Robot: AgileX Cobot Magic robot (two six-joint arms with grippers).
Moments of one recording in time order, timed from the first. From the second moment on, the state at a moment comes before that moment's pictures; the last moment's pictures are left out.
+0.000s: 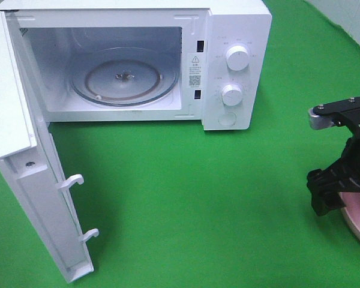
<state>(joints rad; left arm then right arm) 0.01 -0.01 -0.52 -0.14 1.08 0.06 0.22 1.57 -0.70 -0.23 0.61 0.14</state>
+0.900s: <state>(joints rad) 0.01 -0.01 -0.52 -0.14 1.08 0.06 0.18 1.77 -0.71 -0.25 0.48 0.16</state>
